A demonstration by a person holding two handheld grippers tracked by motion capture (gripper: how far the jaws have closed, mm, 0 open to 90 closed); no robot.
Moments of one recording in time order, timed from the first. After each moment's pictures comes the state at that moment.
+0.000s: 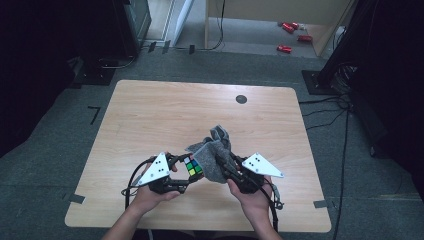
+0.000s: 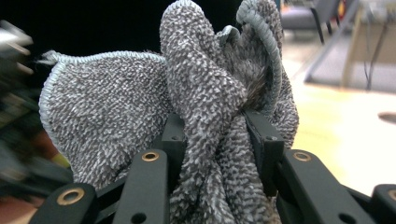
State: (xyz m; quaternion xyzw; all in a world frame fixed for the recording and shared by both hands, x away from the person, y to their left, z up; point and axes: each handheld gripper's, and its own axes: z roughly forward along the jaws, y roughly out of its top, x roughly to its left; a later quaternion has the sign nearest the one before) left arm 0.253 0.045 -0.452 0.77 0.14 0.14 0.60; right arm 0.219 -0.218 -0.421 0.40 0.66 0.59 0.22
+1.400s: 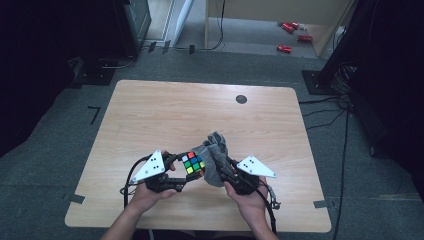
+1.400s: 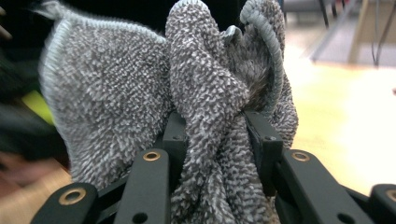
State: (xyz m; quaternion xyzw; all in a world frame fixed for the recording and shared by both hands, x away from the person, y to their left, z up) left arm 0.258 0.058 -0.445 0.75 0.16 0.11 0.64; right arm 0.226 -0.214 -0.448 0.43 0.68 0.56 0.20
